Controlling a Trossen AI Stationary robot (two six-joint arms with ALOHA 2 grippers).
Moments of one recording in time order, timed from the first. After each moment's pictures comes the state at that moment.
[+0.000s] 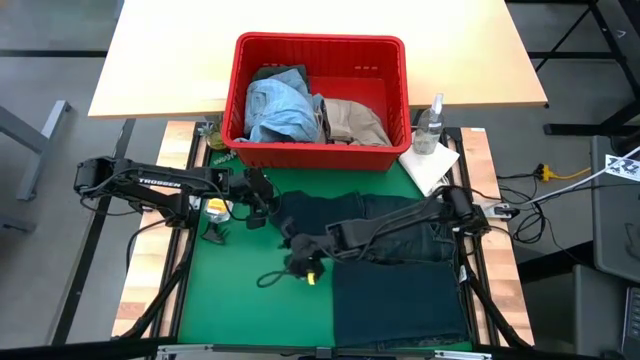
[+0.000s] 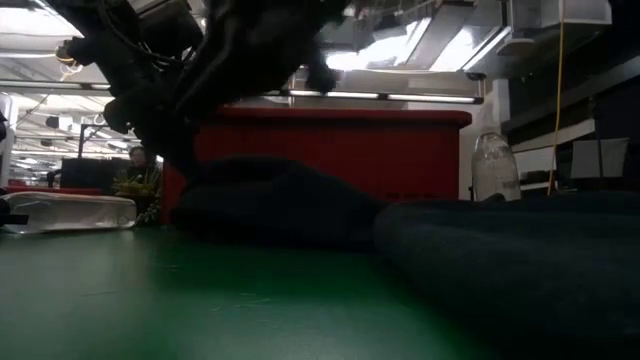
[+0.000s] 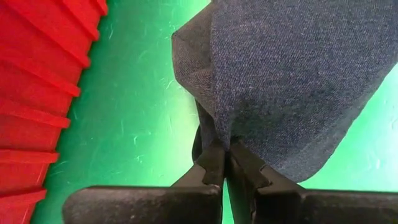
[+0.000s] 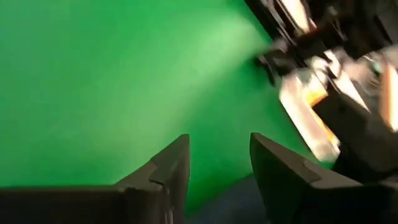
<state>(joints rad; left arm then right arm) 0.16 1.15 0.58 -0.36 -0.09 0.02 0.15 2.14 1.71 -0.29 0.21 -0.66</state>
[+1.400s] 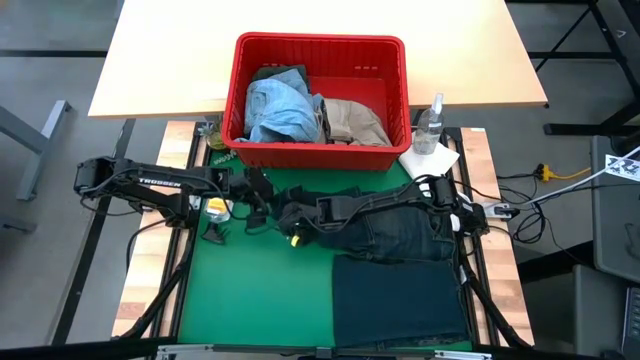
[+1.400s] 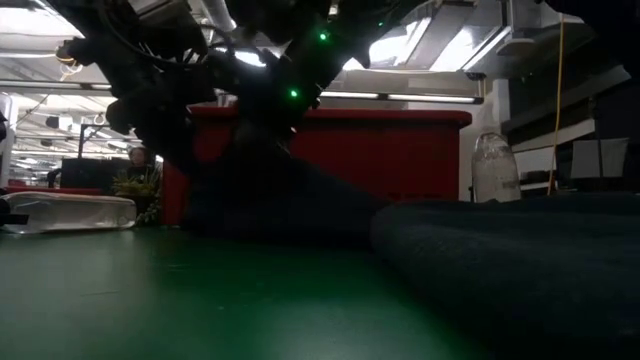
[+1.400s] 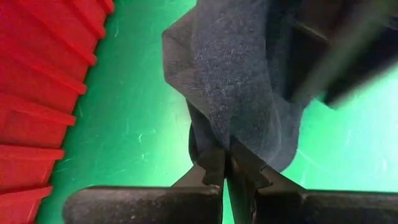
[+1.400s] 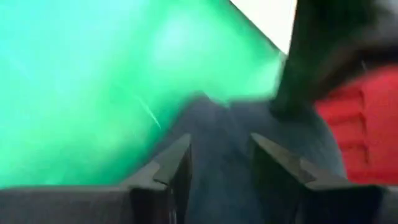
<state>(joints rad) 0.17 1.15 0.58 -0.36 -0.09 0.02 -0.03 2.23 1.71 -0.27 0.31 -0.50</state>
